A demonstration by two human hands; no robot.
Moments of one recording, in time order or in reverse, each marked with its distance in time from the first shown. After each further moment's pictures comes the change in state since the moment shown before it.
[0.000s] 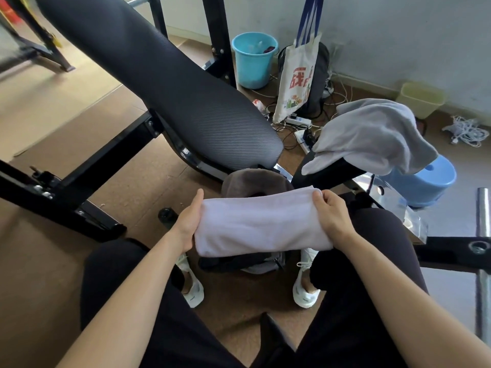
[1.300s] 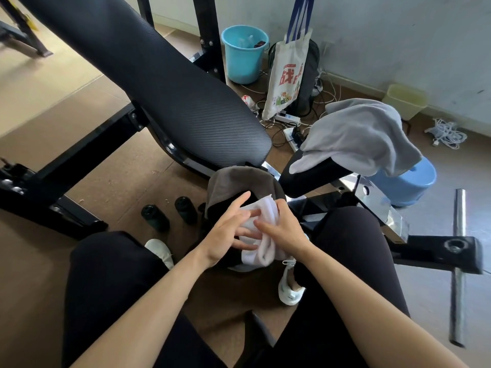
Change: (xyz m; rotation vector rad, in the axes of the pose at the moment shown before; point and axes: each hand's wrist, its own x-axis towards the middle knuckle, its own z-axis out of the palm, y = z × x) left_hand -0.036 -0.014 0.094 0.114 -0.395 0.338; right_hand -0.039 -0.008 0.044 -0.039 -0.373 -0.114
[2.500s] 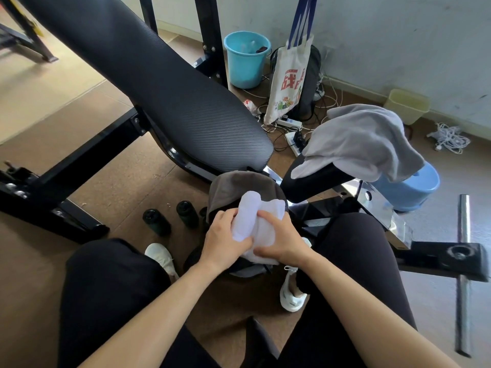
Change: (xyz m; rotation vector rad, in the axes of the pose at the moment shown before) left_hand 0.015 -0.033 -0.003 0.819 0.488 0.162; right_hand 0.003 0.010 0.000 -0.290 -0.192 -0.050
